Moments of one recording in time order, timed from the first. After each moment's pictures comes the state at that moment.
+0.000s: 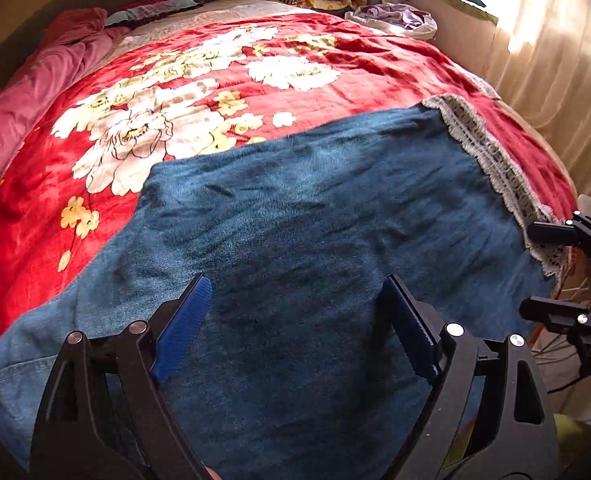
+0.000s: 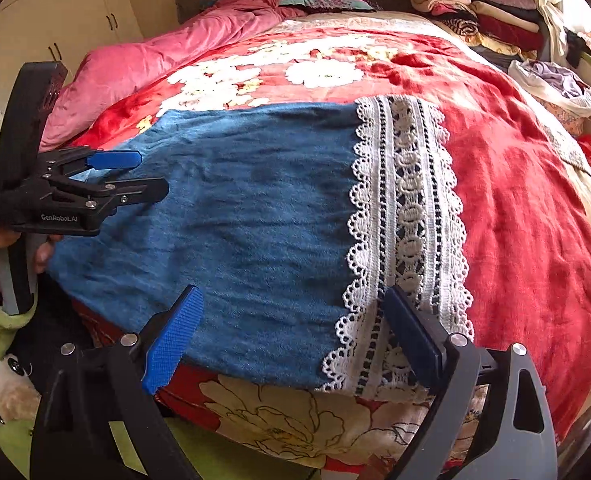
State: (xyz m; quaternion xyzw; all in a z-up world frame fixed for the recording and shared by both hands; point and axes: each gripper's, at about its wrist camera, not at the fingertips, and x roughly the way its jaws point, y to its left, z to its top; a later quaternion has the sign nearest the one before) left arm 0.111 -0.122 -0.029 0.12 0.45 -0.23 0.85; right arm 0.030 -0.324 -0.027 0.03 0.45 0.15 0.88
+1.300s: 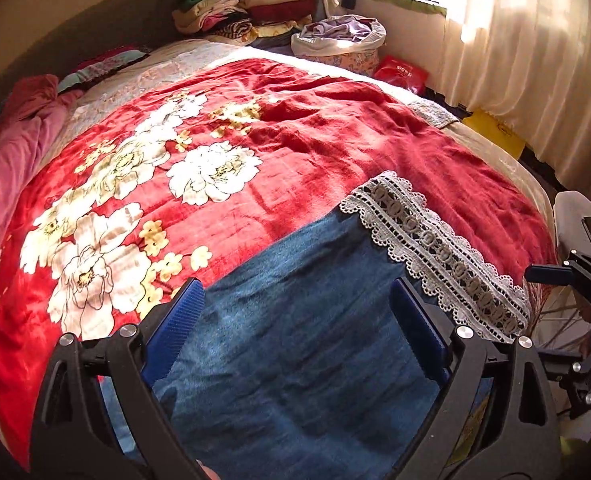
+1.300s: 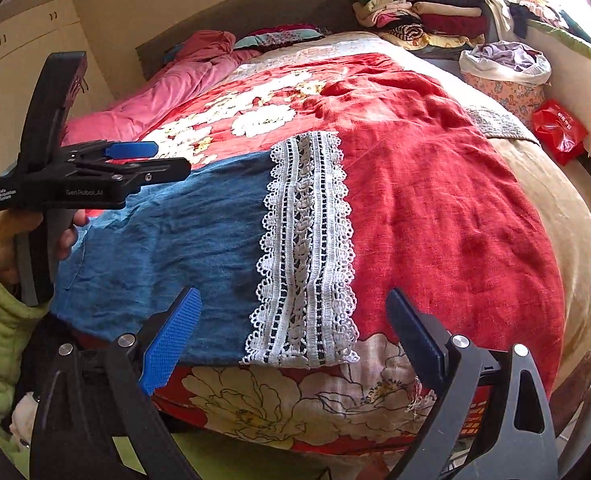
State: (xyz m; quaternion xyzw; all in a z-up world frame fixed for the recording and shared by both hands) left arm 0.140 -0.214 0.031 0.18 0.40 -0.30 0.85; right arm -0.001 -0.382 -0.003 0.11 0.40 0.09 0.91
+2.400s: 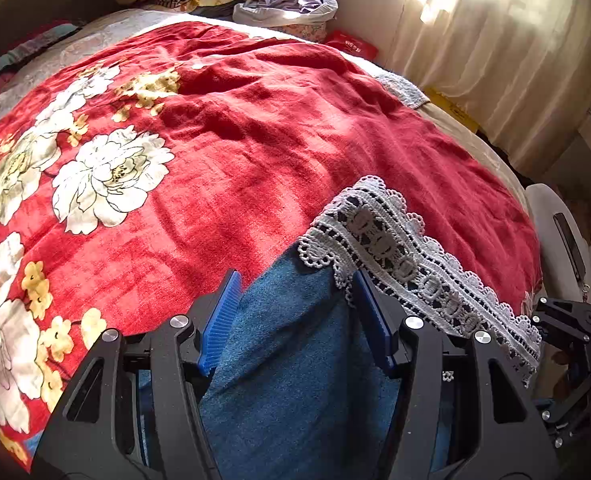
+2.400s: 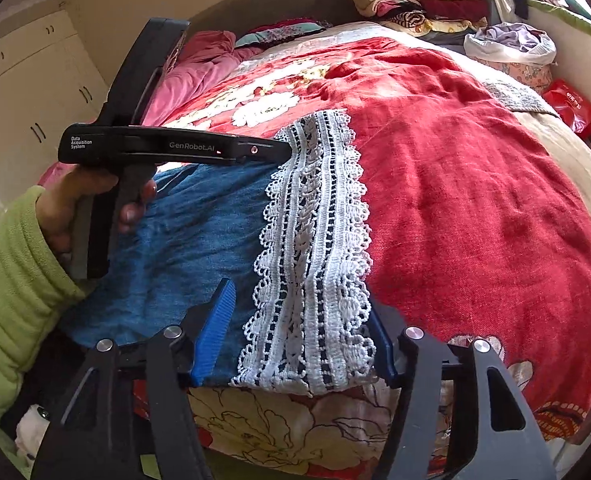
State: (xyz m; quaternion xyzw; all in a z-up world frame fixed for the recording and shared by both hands) left arm 0.195 -0.266 -0.019 0.15 0.45 -0.41 0.78; right arm 0.018 -0.379 -0.031 0.15 0.40 0.11 0.90
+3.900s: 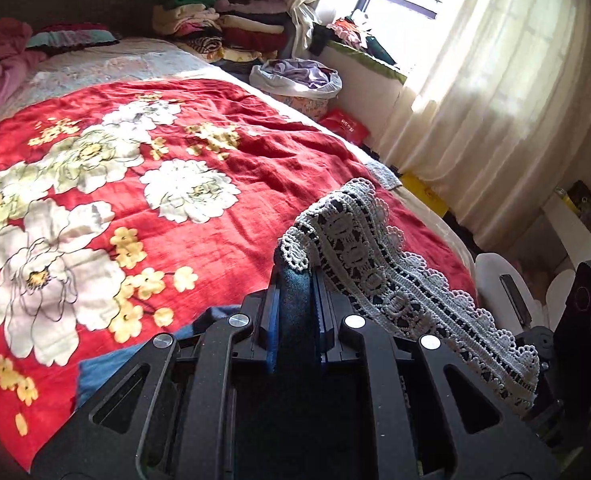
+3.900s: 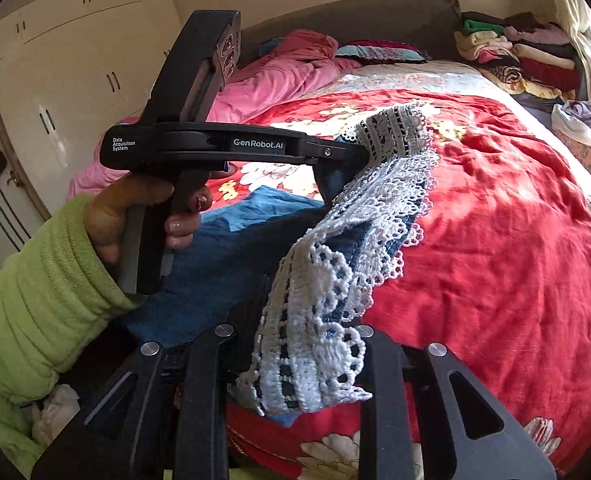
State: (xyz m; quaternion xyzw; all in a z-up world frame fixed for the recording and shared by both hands) left arm 0.176 -0.145 0.040 0.00 0.39 -0.42 0.82; right arm 0.028 -0.261 0.035 0.04 0.36 0.25 0.90
